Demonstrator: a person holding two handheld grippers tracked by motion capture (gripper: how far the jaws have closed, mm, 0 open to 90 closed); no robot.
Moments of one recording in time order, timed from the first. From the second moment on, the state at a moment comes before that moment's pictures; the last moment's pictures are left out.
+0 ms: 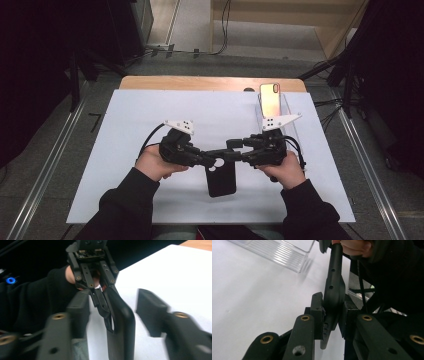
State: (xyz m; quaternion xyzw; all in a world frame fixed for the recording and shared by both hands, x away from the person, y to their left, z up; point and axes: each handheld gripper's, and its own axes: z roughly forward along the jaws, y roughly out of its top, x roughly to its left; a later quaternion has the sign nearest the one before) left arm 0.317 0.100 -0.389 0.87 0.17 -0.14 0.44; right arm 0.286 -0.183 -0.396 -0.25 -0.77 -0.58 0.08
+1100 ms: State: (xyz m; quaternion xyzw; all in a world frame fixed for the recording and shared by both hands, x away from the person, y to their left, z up) left arm 0.319 0.111 -0.373 0.84 0.35 -0.04 0.42; right arm 0.273 -0.144 -0.422 -0.33 -0.80 -0.49 -0.04
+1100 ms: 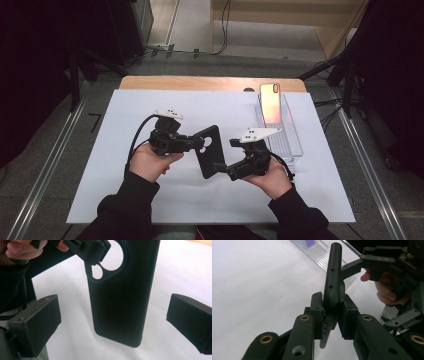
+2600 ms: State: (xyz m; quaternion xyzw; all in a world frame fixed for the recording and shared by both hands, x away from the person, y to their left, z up) left arm 0.302 0.084 -0.377 0.83 0.37 -0.04 0.41; right arm 0.273 -0.111 -0.436 -0.39 -0.78 -0.47 -0.12
